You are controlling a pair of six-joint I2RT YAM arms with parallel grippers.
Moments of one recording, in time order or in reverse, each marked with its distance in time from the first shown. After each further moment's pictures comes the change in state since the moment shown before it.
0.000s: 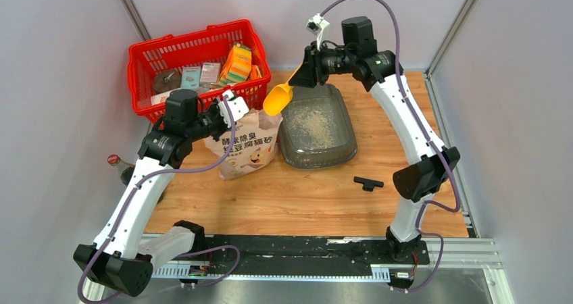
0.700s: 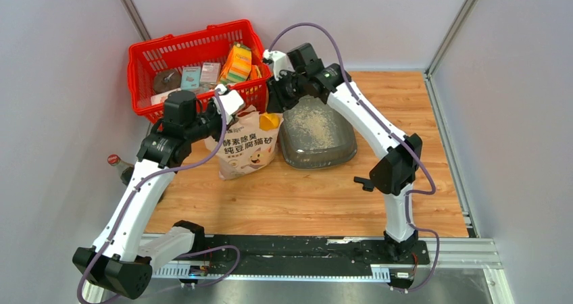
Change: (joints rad) left arm 0.000 -0.024 -0.015 0.019 0.003 -0.182; right arm 0.227 0.182 0.034 -0.111 0.323 -0.057
